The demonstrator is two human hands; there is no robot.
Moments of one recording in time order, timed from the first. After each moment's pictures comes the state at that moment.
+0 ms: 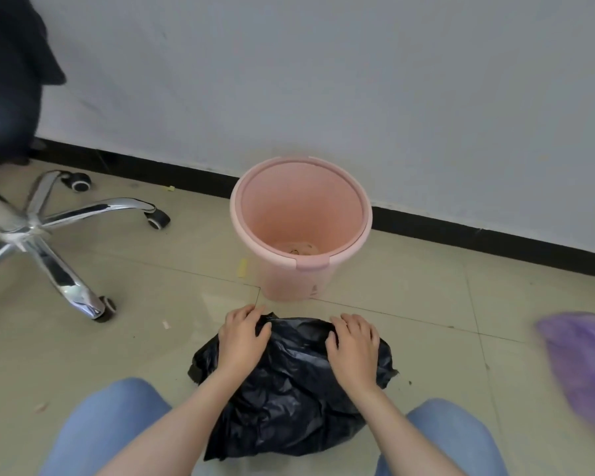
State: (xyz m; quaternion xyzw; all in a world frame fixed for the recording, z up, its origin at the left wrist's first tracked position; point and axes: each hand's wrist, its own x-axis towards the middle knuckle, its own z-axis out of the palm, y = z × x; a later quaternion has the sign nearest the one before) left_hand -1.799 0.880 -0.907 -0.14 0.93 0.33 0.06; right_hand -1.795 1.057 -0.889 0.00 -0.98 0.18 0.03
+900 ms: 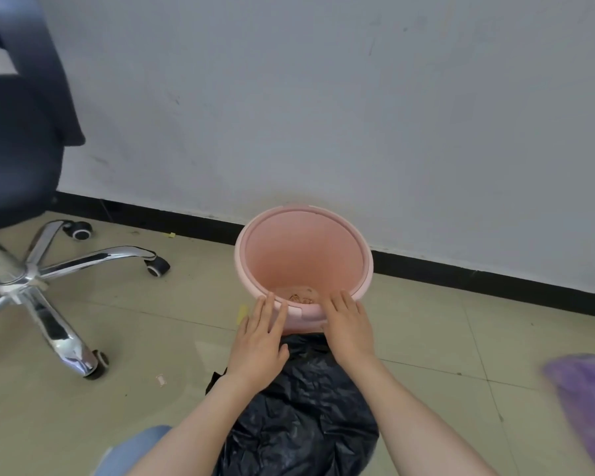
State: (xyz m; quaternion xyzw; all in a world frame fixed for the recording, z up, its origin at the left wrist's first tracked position) left_hand -1.853 0.874 -0.880 0.07 0.98 0.15 0.04; right_hand -1.887 1.034 -0.839 0.16 -0.98 0.09 0.07
